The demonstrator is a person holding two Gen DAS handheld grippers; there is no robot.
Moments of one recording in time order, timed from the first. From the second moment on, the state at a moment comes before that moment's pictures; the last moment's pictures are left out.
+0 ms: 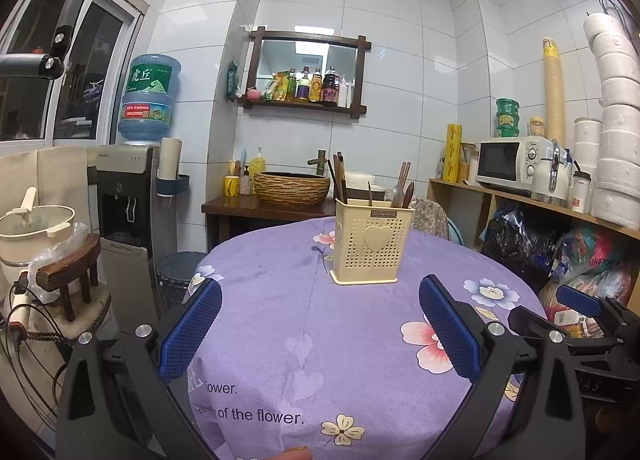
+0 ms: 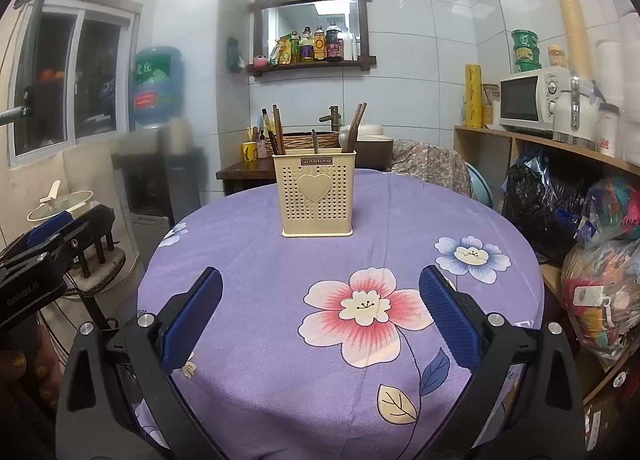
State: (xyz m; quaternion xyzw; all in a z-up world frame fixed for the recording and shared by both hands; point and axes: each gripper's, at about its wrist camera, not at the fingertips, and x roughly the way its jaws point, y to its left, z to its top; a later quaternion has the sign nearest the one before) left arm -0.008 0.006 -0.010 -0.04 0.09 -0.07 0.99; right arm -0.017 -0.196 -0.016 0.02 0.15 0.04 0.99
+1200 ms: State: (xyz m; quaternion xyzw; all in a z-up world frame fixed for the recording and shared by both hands) left arm -0.008 0.001 -0.012 -0.03 0.10 -0.07 0.99; right arm -0.018 -0.197 -0.019 0.03 0.16 0.04 0.99
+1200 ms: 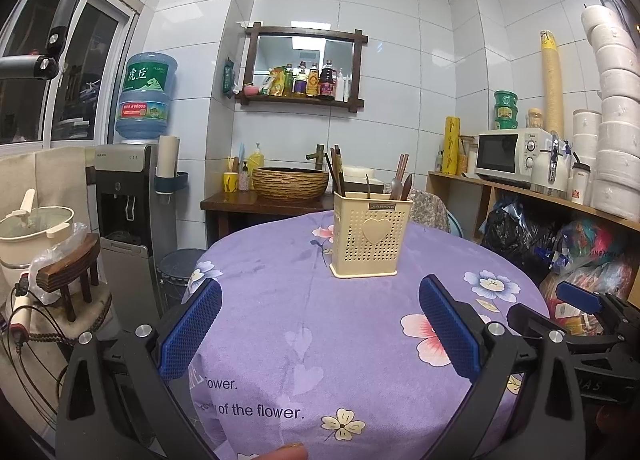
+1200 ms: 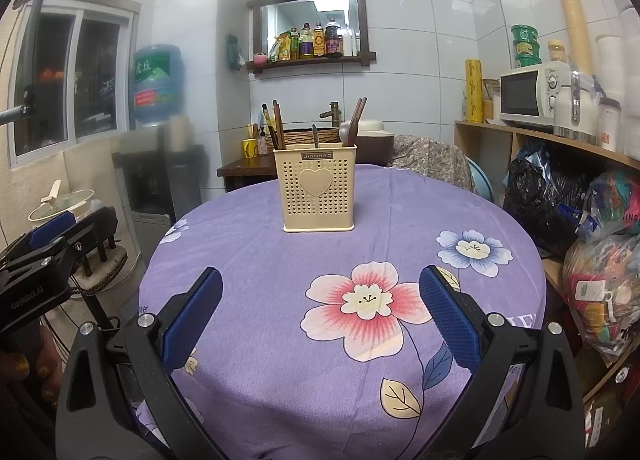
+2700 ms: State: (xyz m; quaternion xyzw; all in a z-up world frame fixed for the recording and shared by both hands) left arm -0.008 -0.003 -0.012 -0.02 0.10 -0.05 0.99; right arm -0.014 -0.191 -0.023 0.02 0.16 0.04 0.99
